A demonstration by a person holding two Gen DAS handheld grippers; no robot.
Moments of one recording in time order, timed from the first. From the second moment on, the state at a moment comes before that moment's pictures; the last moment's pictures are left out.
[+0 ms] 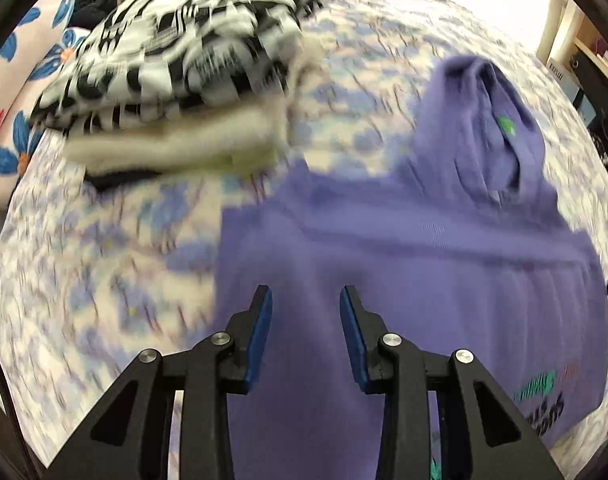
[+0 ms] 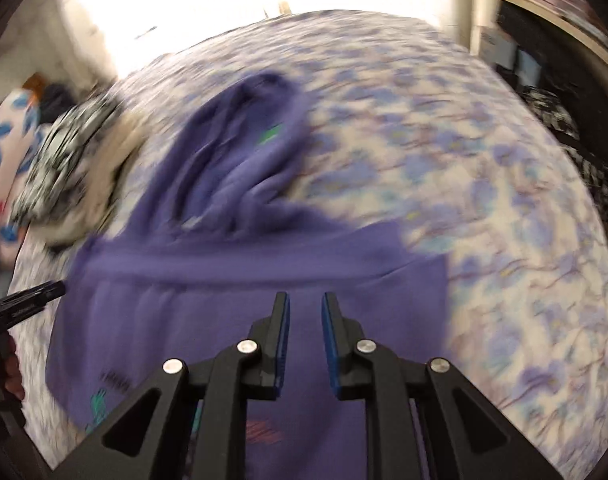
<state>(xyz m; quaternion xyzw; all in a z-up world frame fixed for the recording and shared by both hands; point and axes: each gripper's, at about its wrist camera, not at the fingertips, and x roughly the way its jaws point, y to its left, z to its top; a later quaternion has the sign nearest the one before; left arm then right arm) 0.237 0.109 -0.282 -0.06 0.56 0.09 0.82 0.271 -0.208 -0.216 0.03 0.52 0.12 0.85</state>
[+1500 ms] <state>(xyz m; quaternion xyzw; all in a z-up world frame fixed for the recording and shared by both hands) 0.174 0.123 -0.313 -0.05 0.60 0.16 0.78 0.203 -0.258 -0.267 0.03 0.62 0.02 0.79</state>
